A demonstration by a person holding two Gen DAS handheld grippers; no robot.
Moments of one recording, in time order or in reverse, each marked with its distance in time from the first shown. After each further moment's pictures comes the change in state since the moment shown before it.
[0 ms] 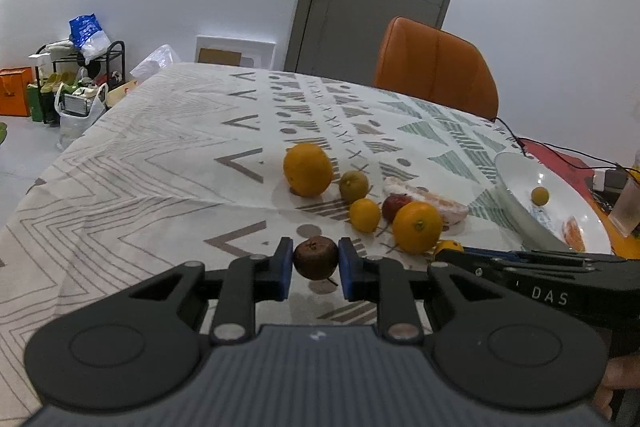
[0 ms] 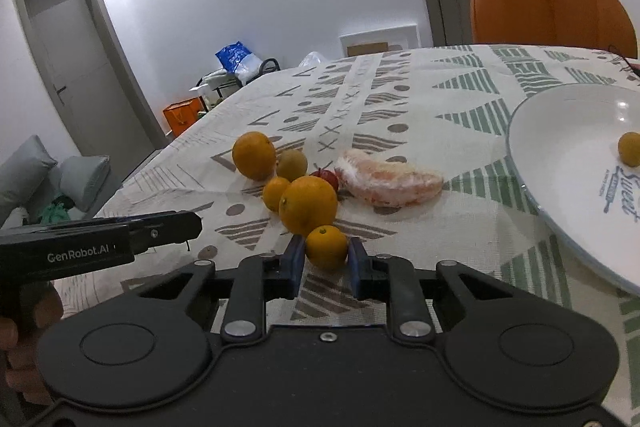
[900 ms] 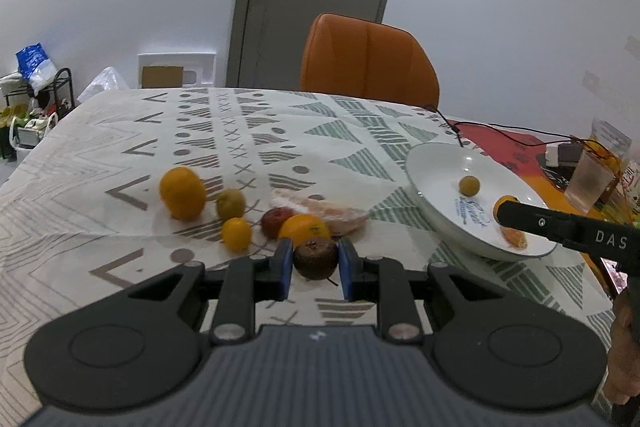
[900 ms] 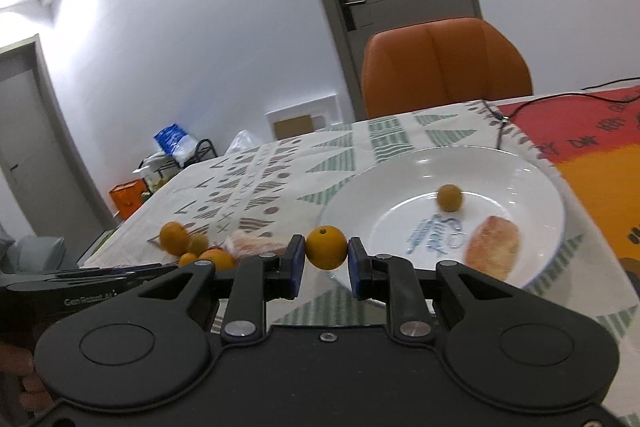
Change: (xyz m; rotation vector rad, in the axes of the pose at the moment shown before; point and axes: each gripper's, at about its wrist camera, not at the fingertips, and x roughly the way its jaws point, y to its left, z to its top) left arm 0.009 -0.078 0.007 0.117 0.000 -0.111; right arm -0.098 -0.070 -0.001 0.121 -0.223 -0.179
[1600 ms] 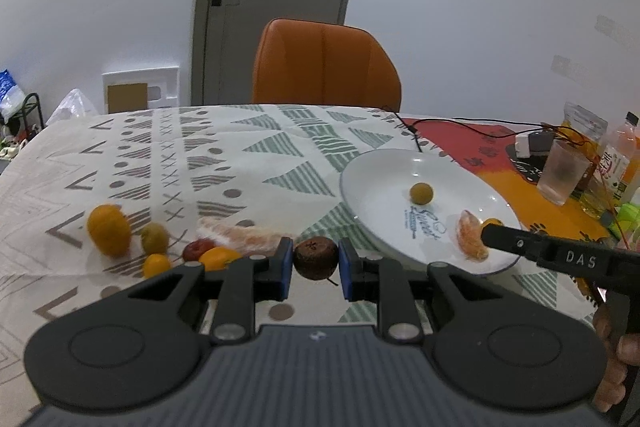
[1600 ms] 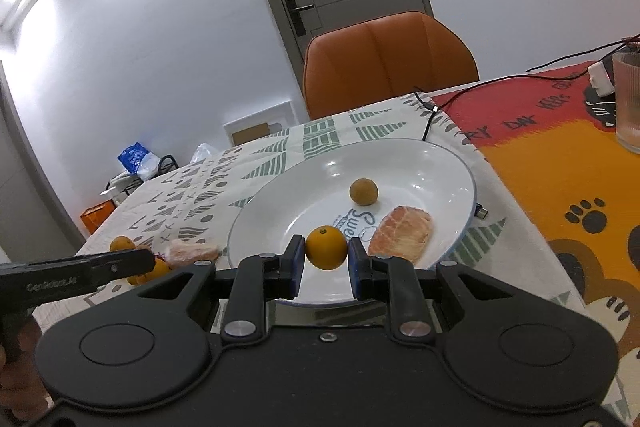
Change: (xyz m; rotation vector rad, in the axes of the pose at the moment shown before) left arm 0.019 -0.048 0.015 0.081 -0.009 -0.065; right arm -0.011 -0.050 -0.007 0.080 -0.013 -0.090
